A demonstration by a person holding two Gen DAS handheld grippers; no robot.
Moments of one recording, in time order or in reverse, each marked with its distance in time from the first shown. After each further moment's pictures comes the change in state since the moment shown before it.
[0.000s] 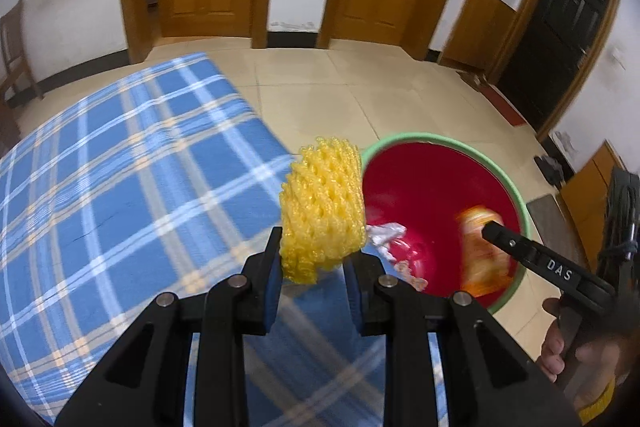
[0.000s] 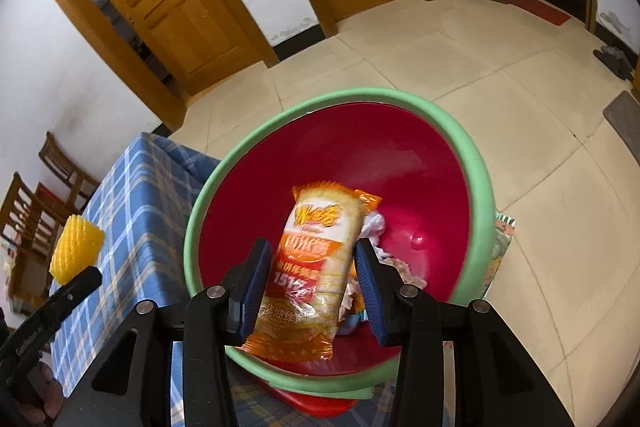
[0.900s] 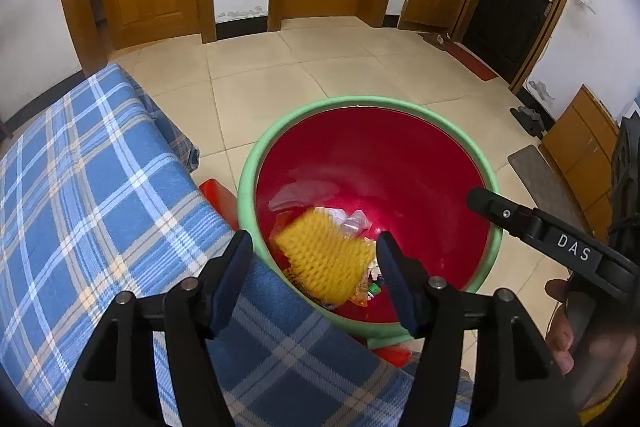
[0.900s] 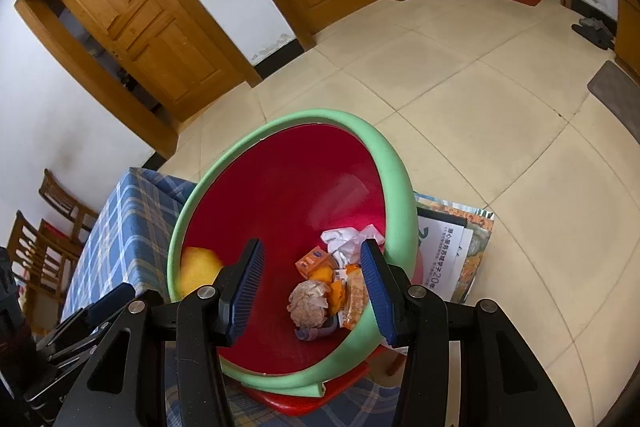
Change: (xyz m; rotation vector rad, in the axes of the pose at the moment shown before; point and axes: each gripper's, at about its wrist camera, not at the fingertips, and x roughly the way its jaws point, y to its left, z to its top) left arm 0.033 -0.070 -0.003 0.143 0.071 -0.062; right arm -0.018 -0.041 0.004 0.104 -0.043 0.000
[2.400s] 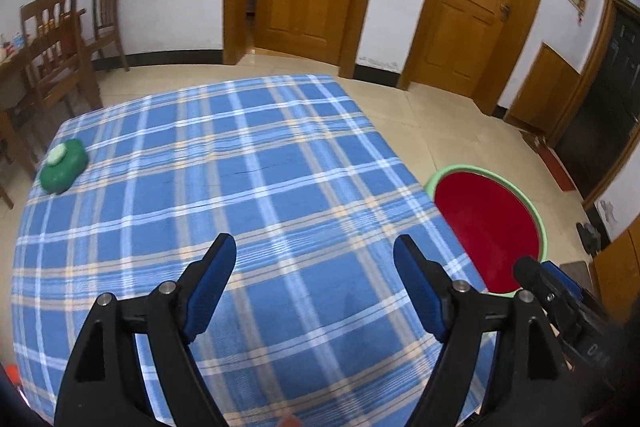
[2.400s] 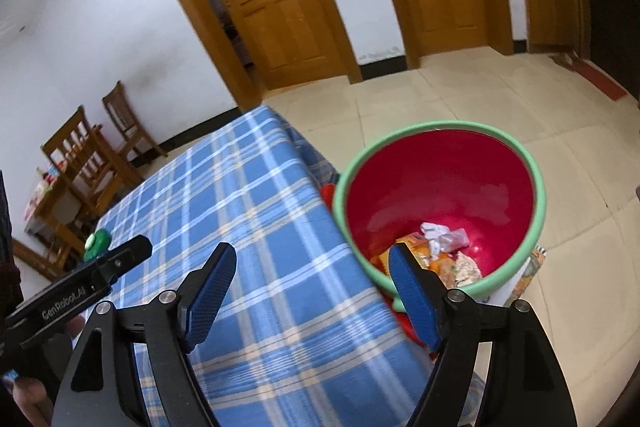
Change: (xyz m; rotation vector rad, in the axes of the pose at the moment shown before) left arm -0.157 0.107 -0.089 -0.387 -0.200 0.305; right arm -0.069 0.139 -0.084 -0.379 -0.025 0.173
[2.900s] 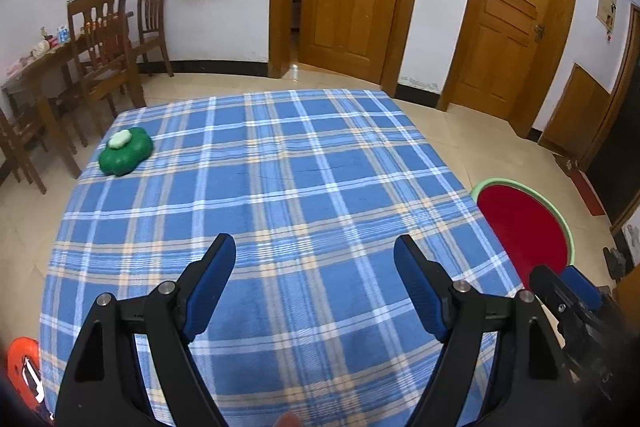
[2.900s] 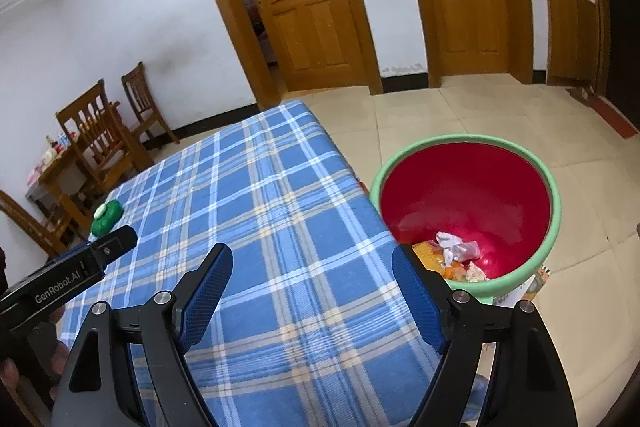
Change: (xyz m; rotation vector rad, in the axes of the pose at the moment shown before) left arm -0.032 0.034 -0.022 -0.054 -0.074 0.133; right arm -0.003 0.042 -0.022 -0.119 -0.031 0.014
